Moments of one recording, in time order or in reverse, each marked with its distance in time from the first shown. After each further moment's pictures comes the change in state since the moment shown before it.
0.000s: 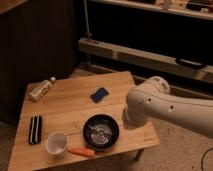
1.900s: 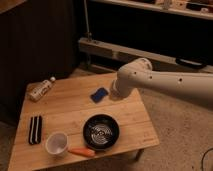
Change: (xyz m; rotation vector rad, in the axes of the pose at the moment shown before) arm -0.183 0.075 0.043 -0.208 -0.152 0.236
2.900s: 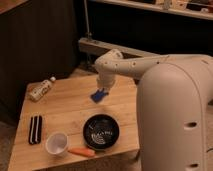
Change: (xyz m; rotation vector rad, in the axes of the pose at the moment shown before) arm -0.046 0.033 0.100 0.188 0.041 0.079
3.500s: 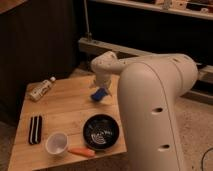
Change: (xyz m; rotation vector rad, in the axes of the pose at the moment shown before) arm -0.008 0.013 0.034 0.041 0.047 0.042
